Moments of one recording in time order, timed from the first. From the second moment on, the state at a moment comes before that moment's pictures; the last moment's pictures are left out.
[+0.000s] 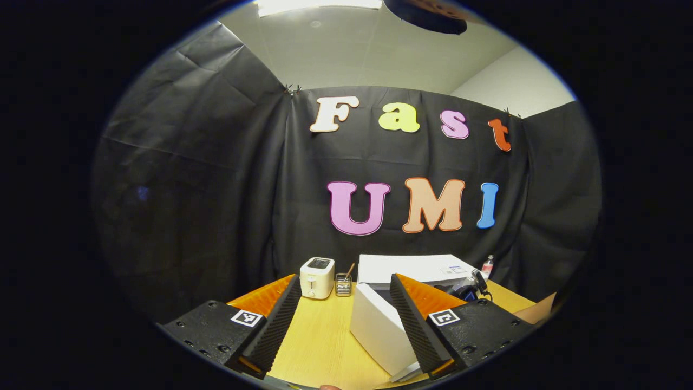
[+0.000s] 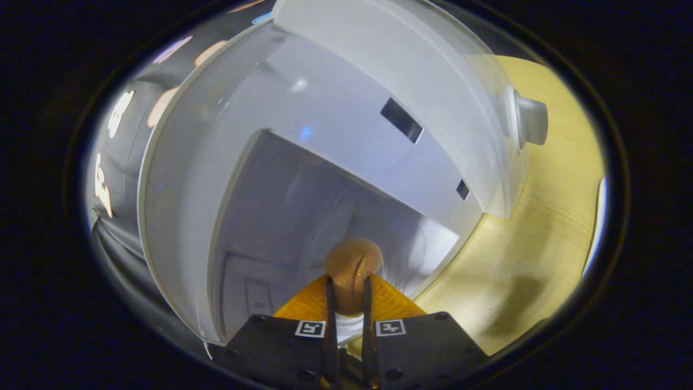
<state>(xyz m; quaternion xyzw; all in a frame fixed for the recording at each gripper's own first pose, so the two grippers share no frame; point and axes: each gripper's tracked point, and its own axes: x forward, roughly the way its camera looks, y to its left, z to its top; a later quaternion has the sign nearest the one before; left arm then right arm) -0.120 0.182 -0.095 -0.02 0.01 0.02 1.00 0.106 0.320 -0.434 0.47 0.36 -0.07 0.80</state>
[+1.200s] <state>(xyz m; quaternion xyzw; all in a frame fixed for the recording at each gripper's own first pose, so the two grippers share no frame) -0.110 0.177 -0.103 -0.04 0.02 0.02 1.00 0.111 0.292 -0.432 0.43 0.32 -0.09 0.84</state>
